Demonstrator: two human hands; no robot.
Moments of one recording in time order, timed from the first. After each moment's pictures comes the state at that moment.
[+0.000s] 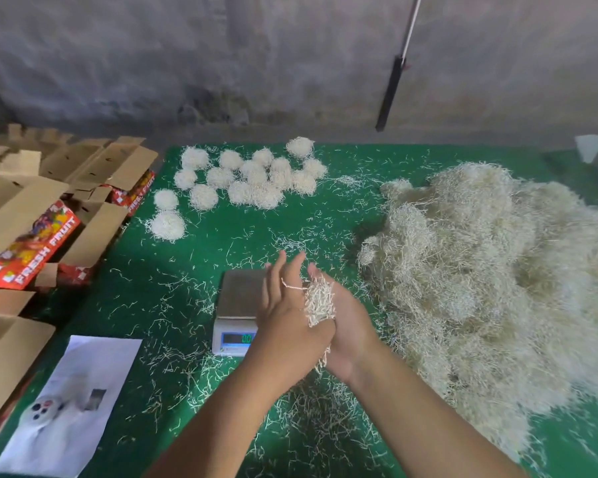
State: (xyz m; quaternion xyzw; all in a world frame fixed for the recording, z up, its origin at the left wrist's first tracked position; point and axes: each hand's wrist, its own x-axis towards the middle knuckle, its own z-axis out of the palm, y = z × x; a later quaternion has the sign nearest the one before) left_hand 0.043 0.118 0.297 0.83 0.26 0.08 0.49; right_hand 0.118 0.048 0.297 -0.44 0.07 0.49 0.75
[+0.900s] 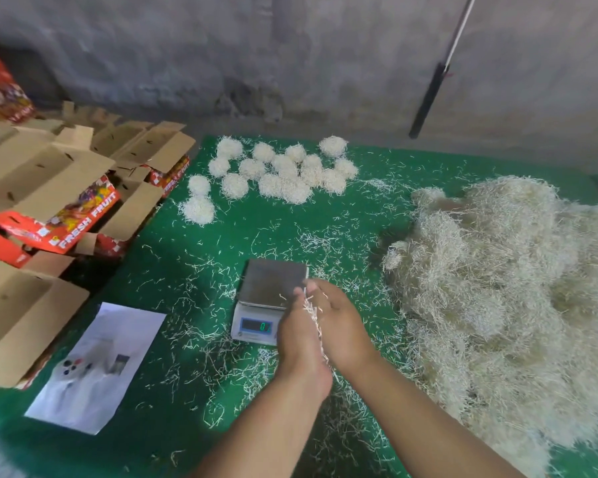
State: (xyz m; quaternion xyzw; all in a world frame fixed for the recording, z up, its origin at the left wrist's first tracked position) left_hand 0.053 0.098 0.274 0.28 0.49 0.21 0.80; right_hand 0.103 0.063 0.243 -0.76 -0.25 0.28 0.52
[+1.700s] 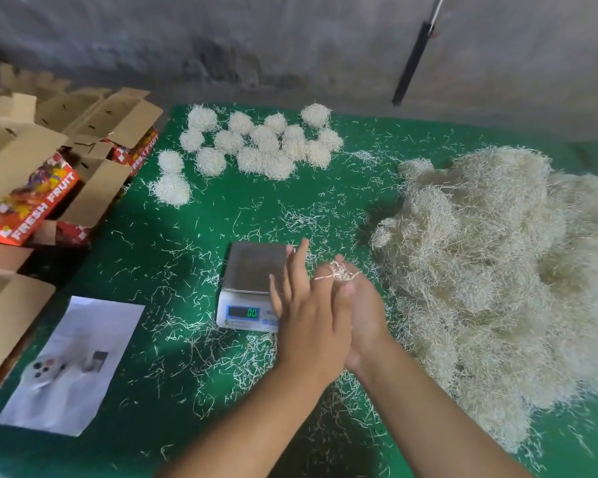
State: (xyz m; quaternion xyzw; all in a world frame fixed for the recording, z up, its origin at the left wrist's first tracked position) left_hand 0.058 0.106 0.232 0.88 0.30 0.22 0.30; right_hand 0.122 0.061 0.255 -0.46 0.09 0.45 0.76
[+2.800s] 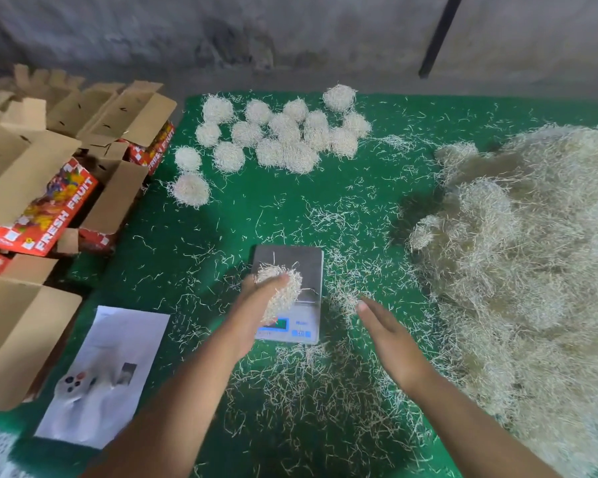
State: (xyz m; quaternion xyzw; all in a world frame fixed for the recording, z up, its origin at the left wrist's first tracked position) left_hand 0.041 0.282 0.156 0.55 0.44 0.03 0.71; right_hand 0.156 0.052 0.152 -0.81 -0.13 0.40 0.42
